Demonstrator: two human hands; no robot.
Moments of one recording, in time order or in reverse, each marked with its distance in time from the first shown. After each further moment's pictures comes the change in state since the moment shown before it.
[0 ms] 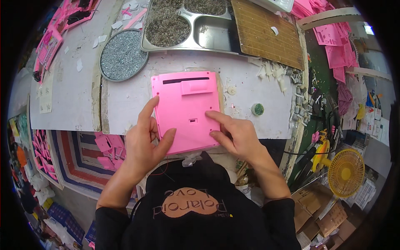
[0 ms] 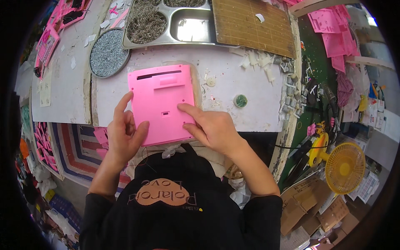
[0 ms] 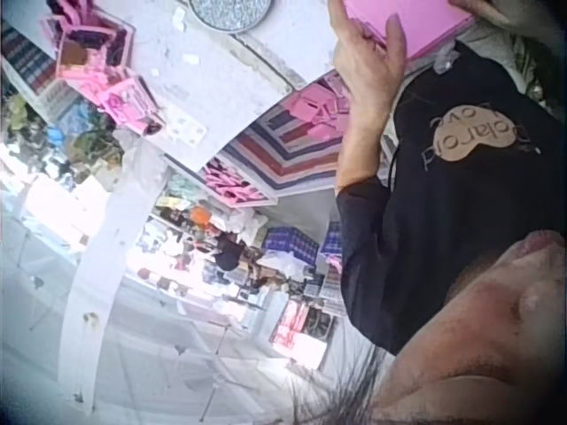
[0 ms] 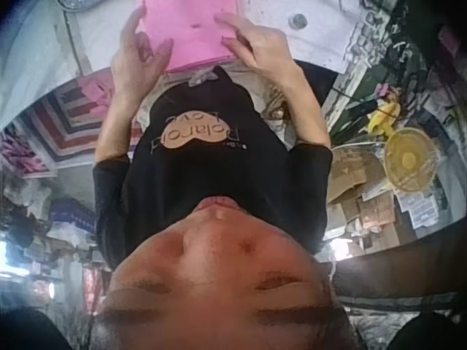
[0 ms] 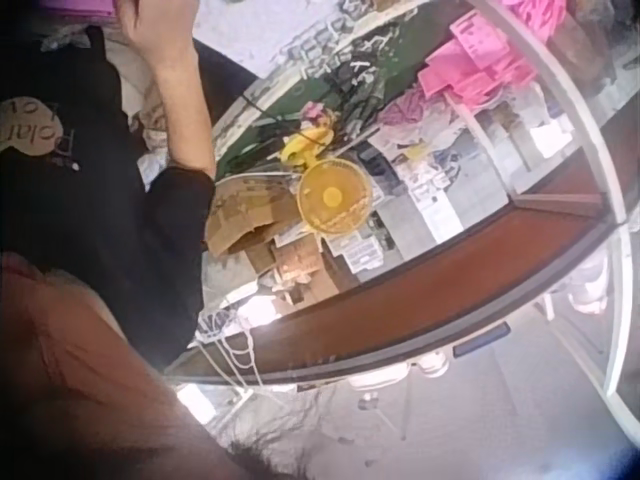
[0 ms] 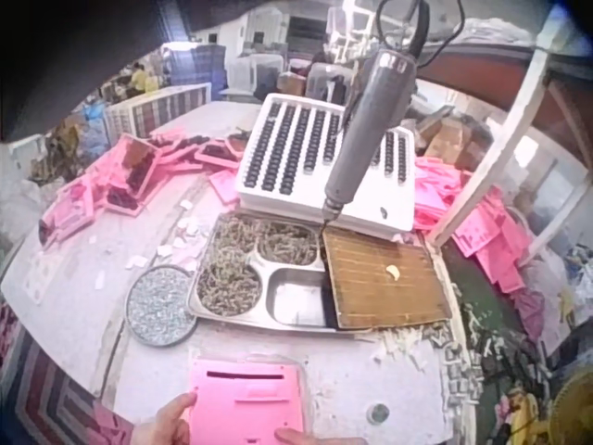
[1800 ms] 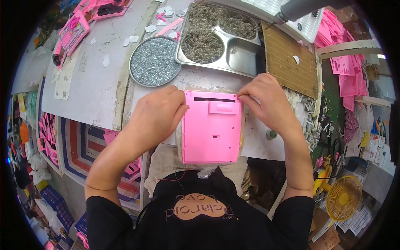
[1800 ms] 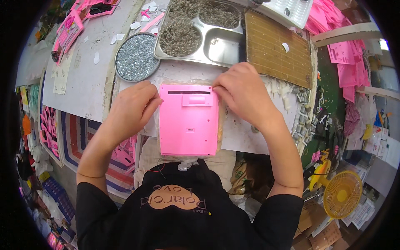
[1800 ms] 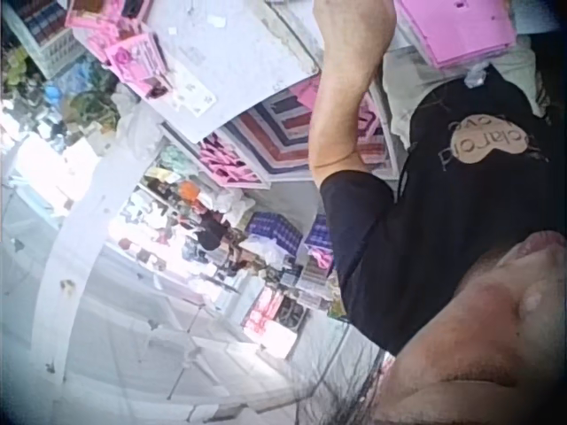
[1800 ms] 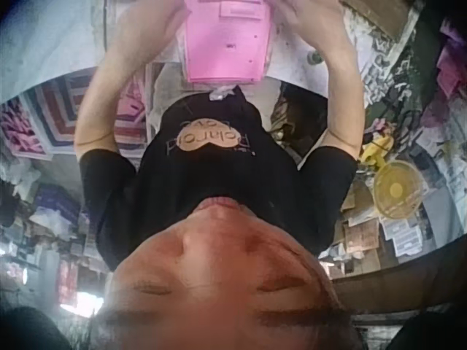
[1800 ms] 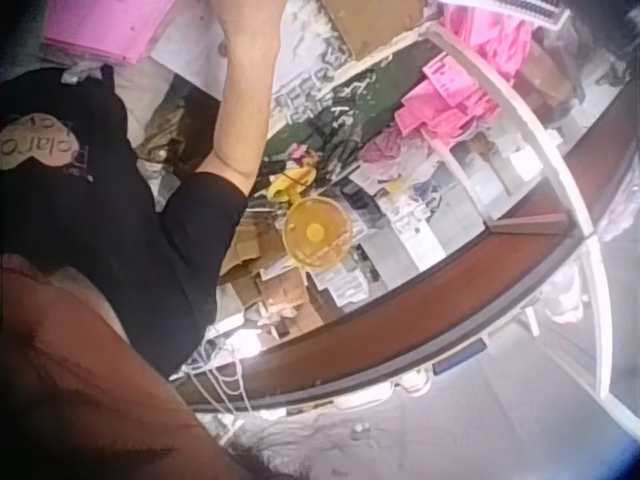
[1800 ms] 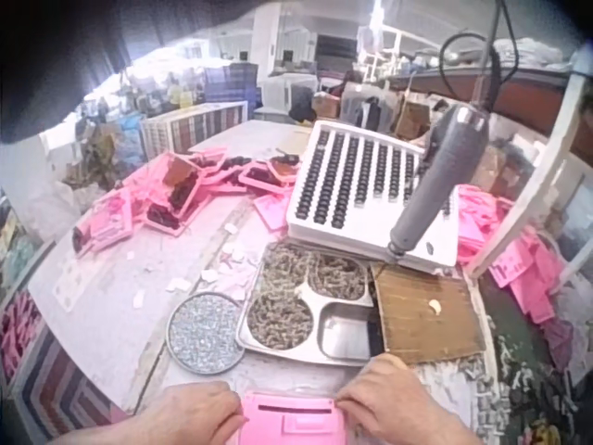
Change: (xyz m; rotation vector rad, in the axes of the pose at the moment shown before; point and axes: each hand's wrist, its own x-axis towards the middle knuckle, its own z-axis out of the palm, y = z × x) left_hand 0.080 0.000 -0.050 0.322 -0.081 0.314; right_hand 0.122 0.010 -0.065 -0.349 -0.067 -0.323
